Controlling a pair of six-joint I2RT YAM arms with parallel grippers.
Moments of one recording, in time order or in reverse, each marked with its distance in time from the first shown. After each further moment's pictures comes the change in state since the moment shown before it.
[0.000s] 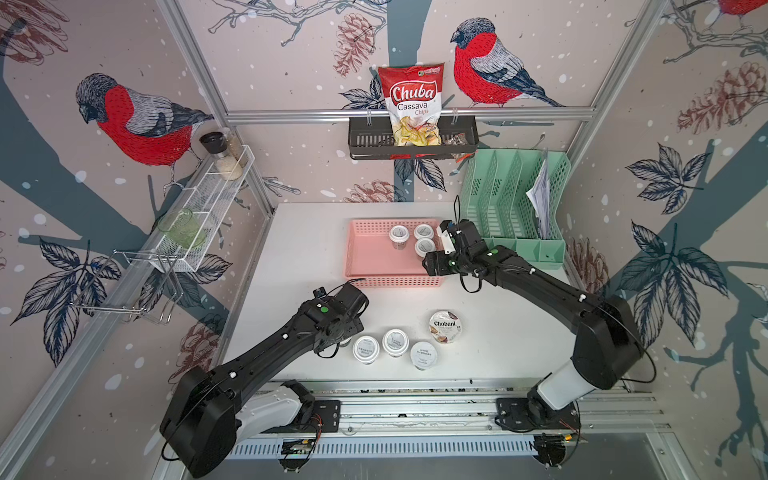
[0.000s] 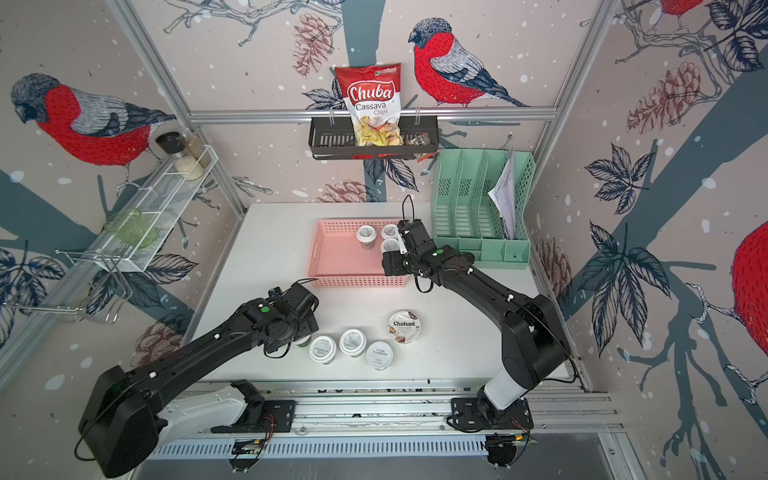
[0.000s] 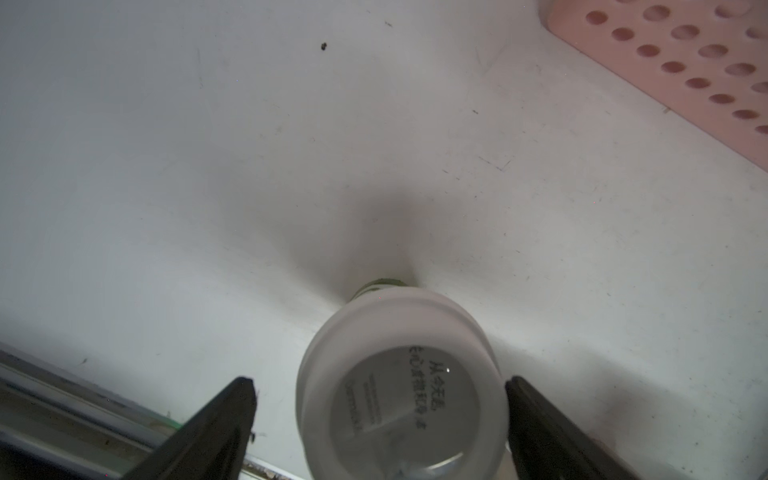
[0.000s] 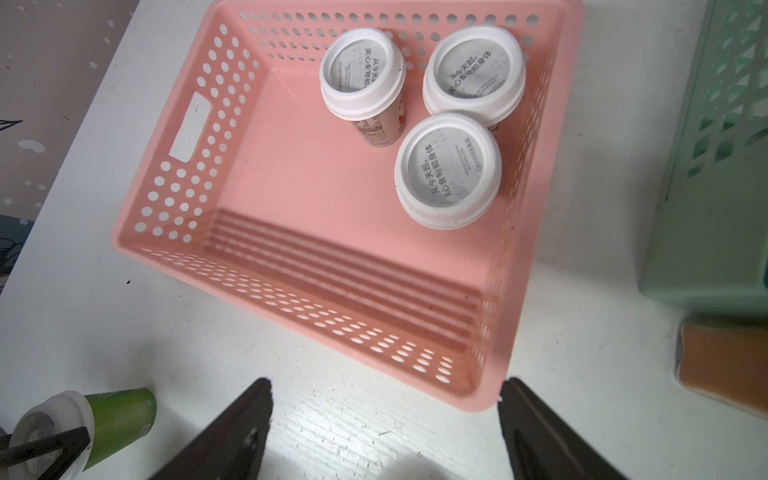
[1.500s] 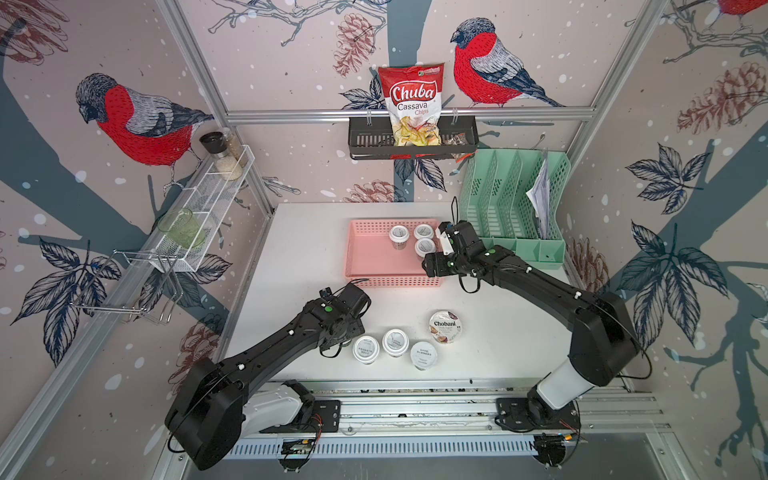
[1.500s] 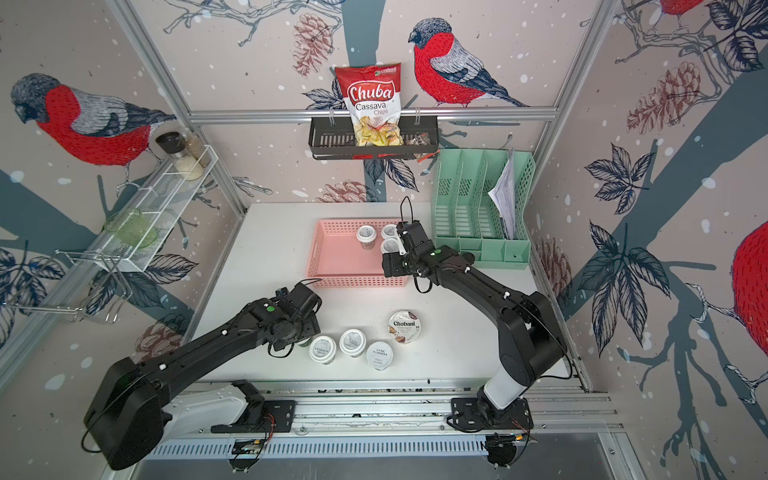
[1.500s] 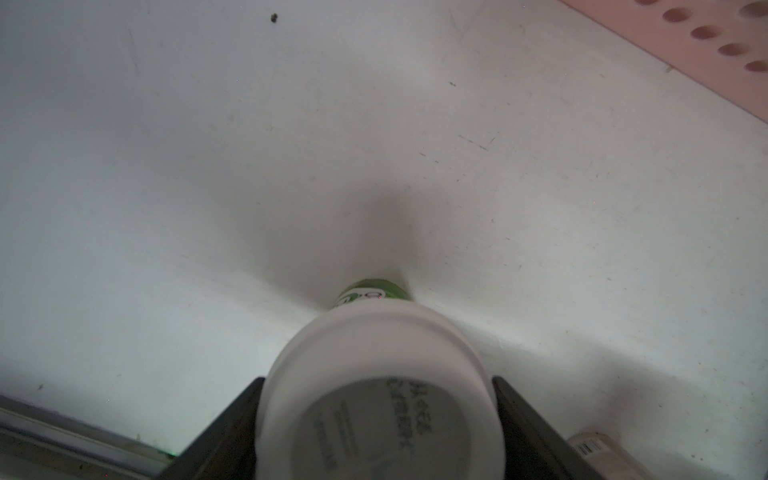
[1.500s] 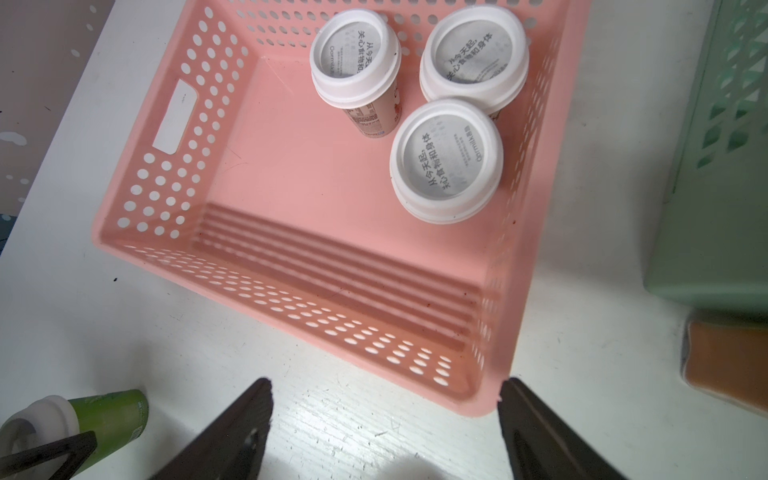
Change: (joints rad) left arm 0.000 0.034 -0.021 0.053 0.042 0.052; right arm 0.001 0.022 0.000 -0.001 0.003 0.000
